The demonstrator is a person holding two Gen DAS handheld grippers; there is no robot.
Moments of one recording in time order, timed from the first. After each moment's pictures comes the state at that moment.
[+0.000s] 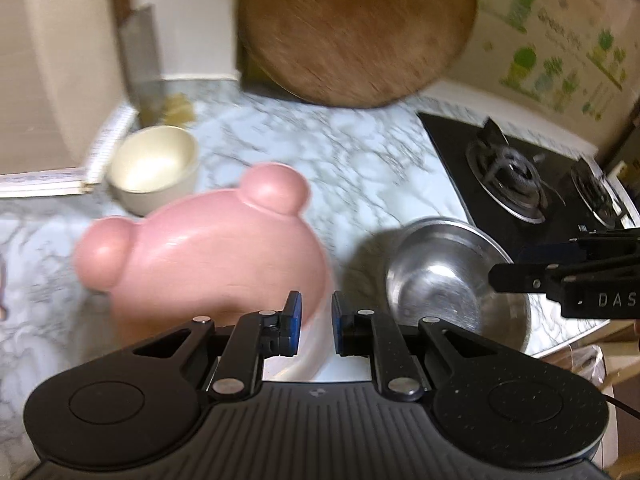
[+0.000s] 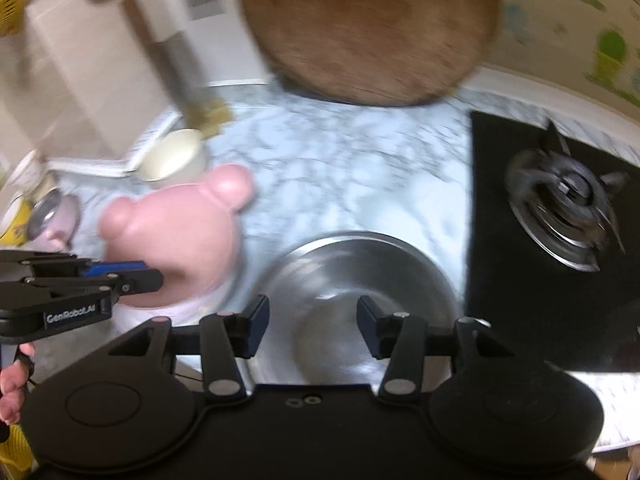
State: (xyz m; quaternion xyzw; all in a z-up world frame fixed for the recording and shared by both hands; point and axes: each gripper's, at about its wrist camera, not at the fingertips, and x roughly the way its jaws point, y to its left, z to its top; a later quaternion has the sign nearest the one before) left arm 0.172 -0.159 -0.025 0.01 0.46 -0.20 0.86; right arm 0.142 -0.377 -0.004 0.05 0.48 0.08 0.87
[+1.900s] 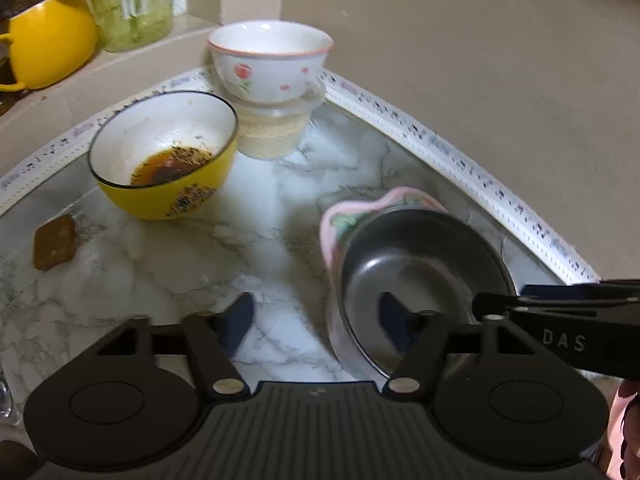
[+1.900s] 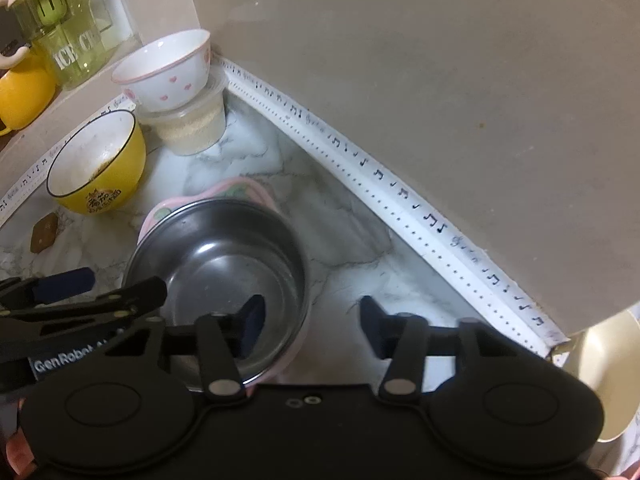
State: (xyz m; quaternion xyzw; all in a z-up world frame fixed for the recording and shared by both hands) left arm 0.251 0.234 -0.103 -0.16 0.44 0.18 0.86; right arm 0.331 0.078 -0.074 -0.13 0.49 0.29 0.81
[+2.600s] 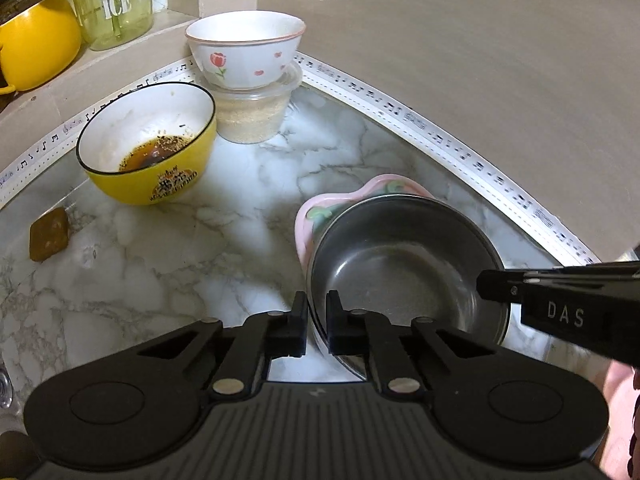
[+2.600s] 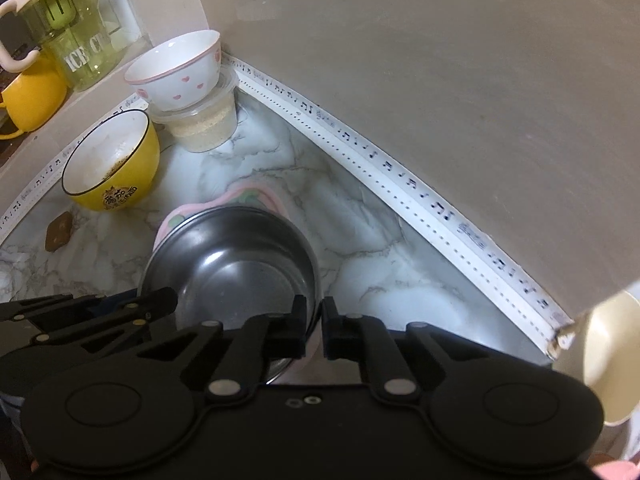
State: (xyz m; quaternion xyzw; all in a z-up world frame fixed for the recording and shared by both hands) left arm 0.244 0.213 -0.097 -0.15 0.45 0.16 0.86; right arm 0.324 0.074 -0.063 -0.12 0.50 0.30 0.81
